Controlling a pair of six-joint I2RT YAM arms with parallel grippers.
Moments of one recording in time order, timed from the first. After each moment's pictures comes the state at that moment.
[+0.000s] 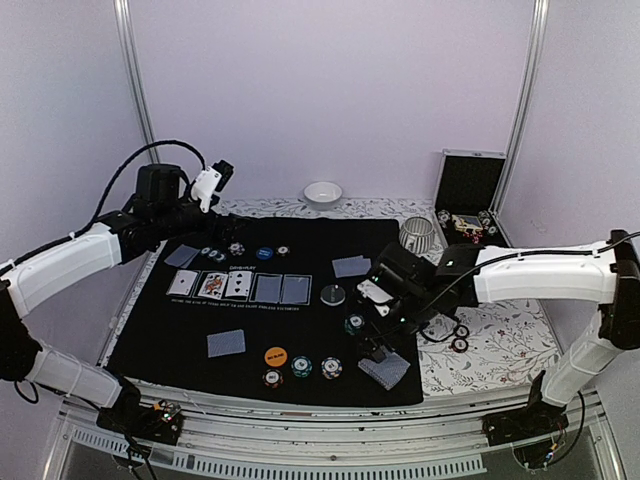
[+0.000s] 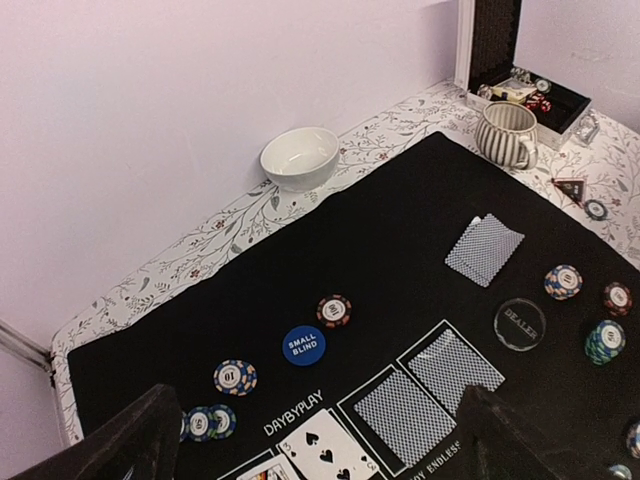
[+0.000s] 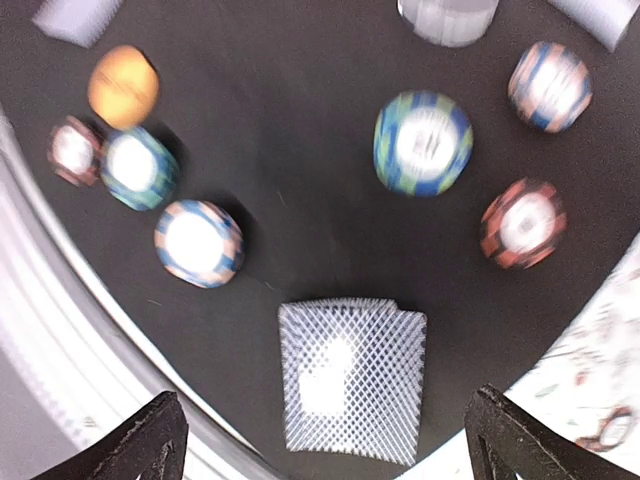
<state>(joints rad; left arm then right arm) -0.43 1.30 1.02 -0.14 0.09 0.25 1.06 1.61 1.13 -0.72 0.01 0.33</state>
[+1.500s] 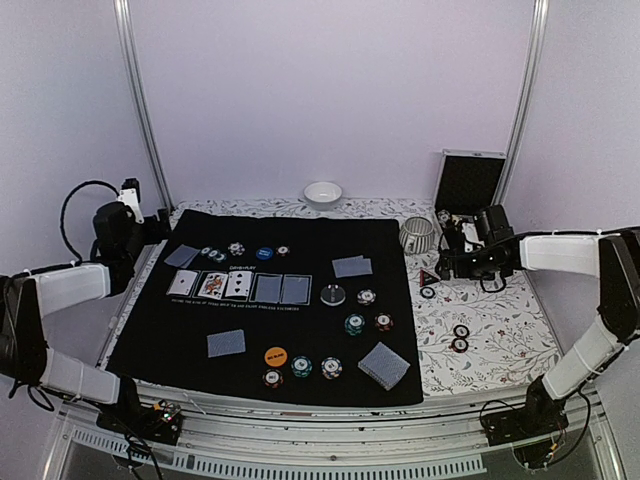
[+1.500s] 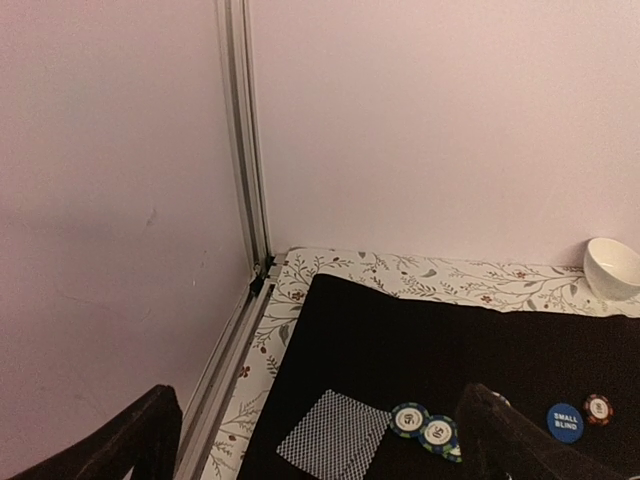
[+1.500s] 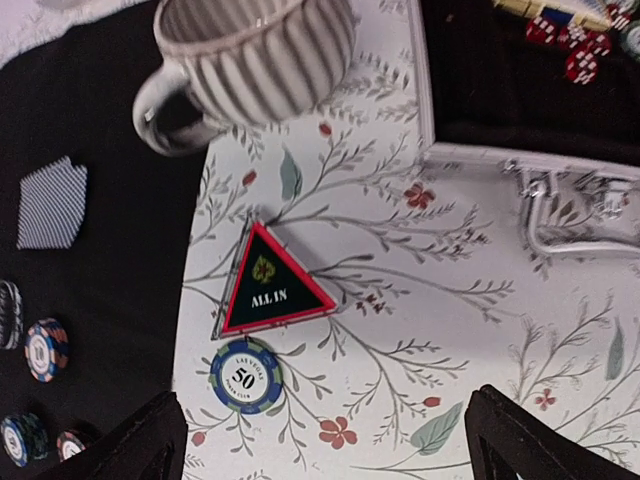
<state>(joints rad) 0.00 1.27 0.62 0.51 -0.20 -0.01 0.25 1.54 0.88 -0.22 -0.02 0.23</state>
